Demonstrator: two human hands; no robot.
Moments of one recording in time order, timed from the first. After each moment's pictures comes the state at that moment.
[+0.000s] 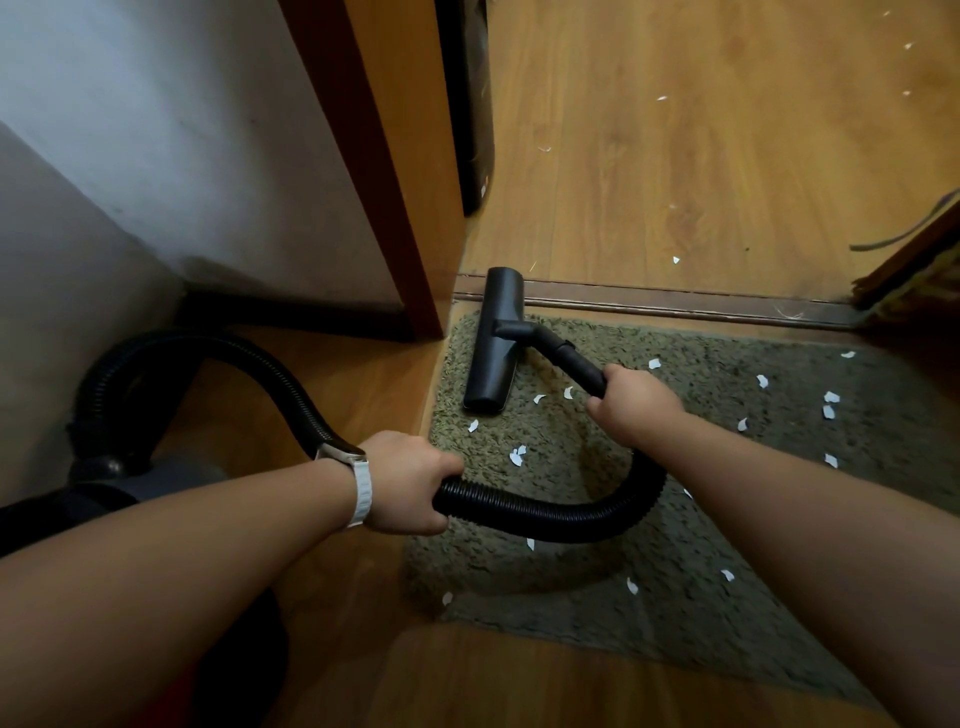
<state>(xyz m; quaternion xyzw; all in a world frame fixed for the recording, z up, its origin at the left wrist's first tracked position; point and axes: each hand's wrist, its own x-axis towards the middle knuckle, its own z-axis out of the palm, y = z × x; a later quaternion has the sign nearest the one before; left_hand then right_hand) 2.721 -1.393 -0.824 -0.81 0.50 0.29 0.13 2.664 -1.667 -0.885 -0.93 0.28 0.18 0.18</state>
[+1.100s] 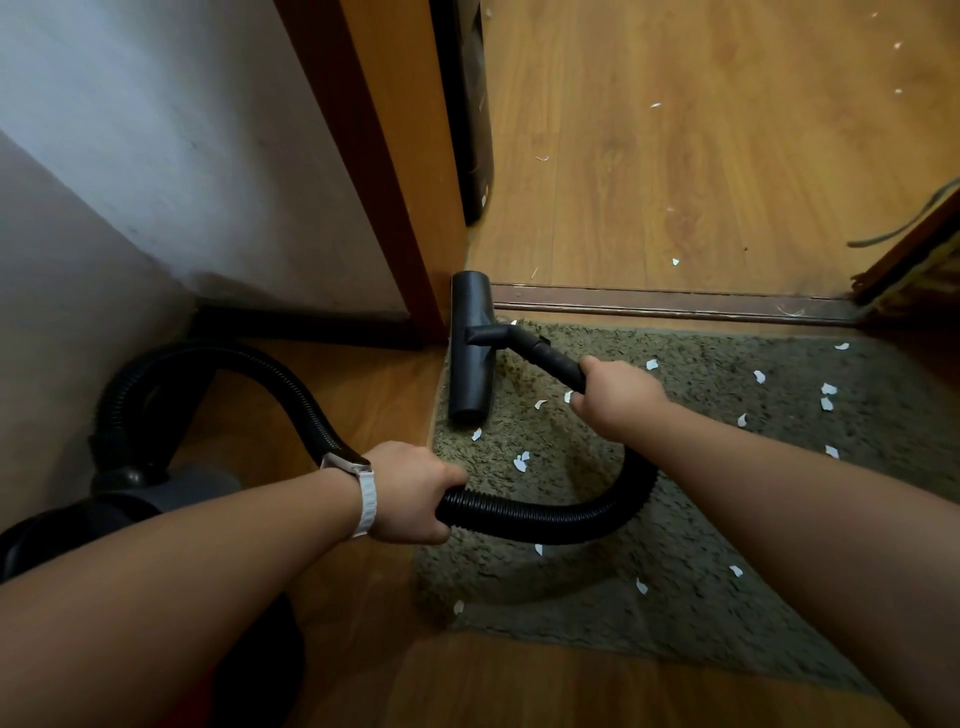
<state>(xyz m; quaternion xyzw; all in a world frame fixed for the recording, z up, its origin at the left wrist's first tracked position) 2.717 -1.385 -0.818 -0.80 0.51 0.29 0.14 2.676 -1.649 -0.874 -0.95 0.22 0.16 0.14</state>
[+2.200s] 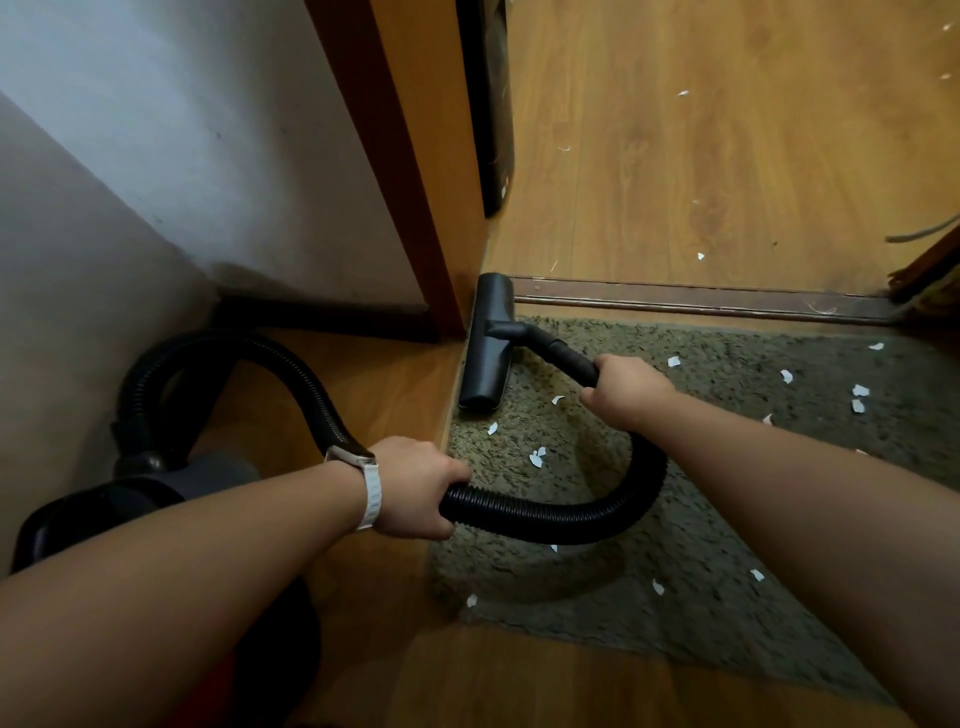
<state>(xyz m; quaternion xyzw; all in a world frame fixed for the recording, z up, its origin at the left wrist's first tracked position) 2.720 -1.376 -0.816 -0.80 0.49 0.31 0.14 2.690 -1.648 -0.883 -0.93 0.25 0.19 0.20</state>
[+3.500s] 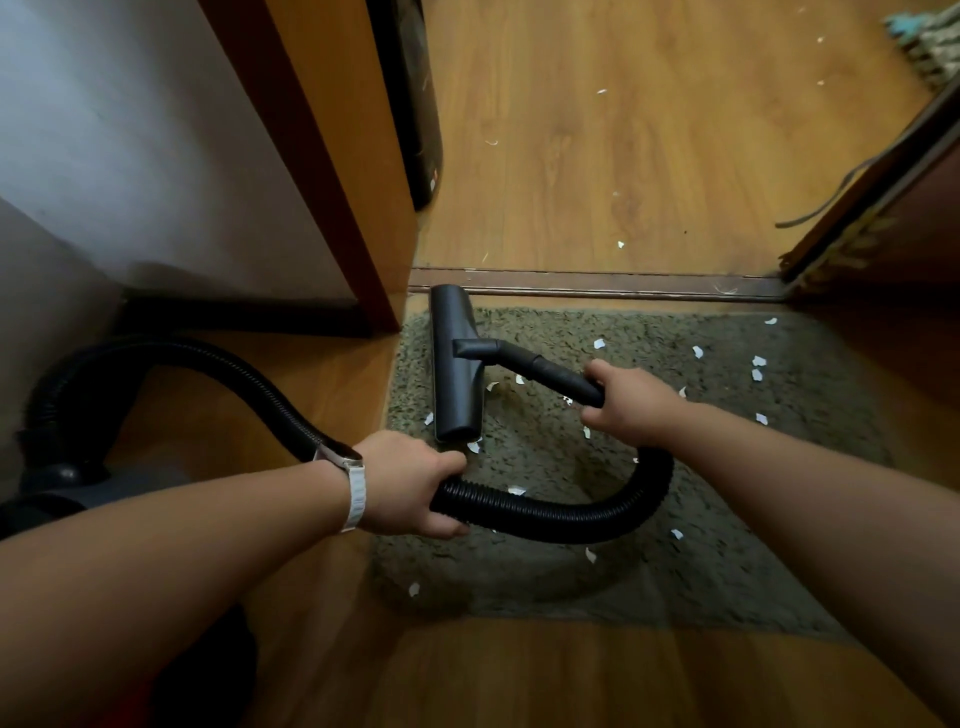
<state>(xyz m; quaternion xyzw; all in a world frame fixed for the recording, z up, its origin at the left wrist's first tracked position) 2.692 -1.416 -0.828 -0.78 0.57 0.23 0.13 2.606 -1.699 -0.869 -0.93 0.21 0.19 0.22</state>
